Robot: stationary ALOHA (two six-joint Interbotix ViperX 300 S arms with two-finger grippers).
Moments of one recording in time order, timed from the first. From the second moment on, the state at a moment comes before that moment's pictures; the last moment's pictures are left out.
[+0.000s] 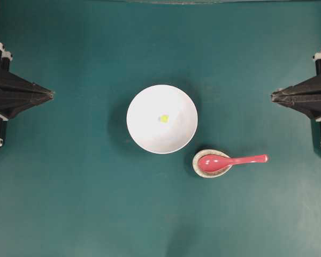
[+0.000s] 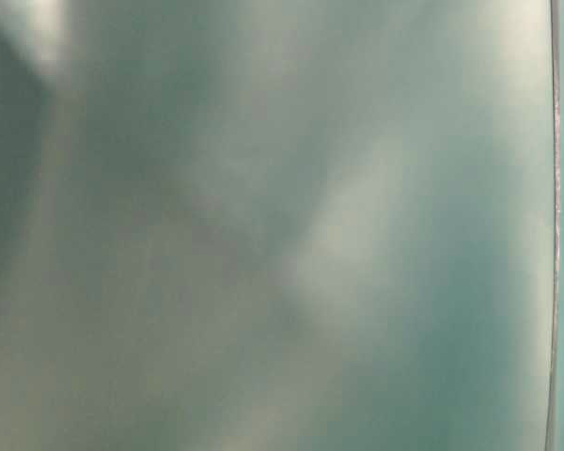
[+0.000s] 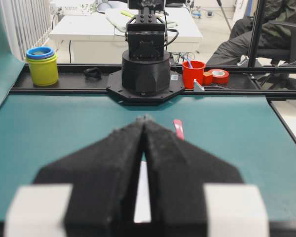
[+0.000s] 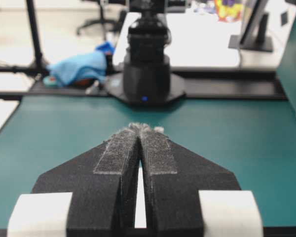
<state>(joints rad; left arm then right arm) 0.00 -0.97 1.18 0.00 -0.29 0.00 0.00 -0.96 1.17 0.00 -0.29 0.00</state>
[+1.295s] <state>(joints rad) 0.00 -0.96 1.18 0.02 -0.19 0.04 0.11 -0.57 1.27 0.09 -0.56 0.02</state>
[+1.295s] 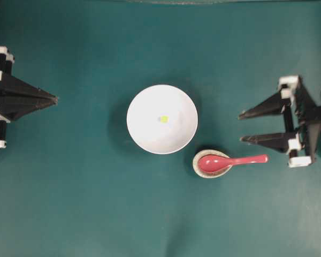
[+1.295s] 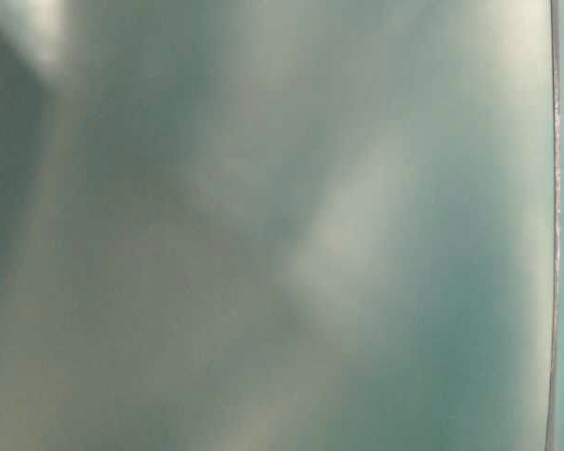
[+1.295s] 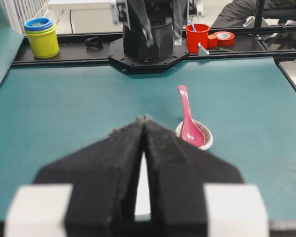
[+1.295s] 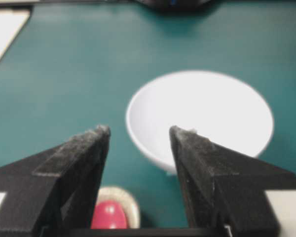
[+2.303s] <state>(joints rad) 0.00 -0.97 1.18 0.02 -0.20 0.04 0.44 0.03 1.36 0.40 -1.07 0.02</state>
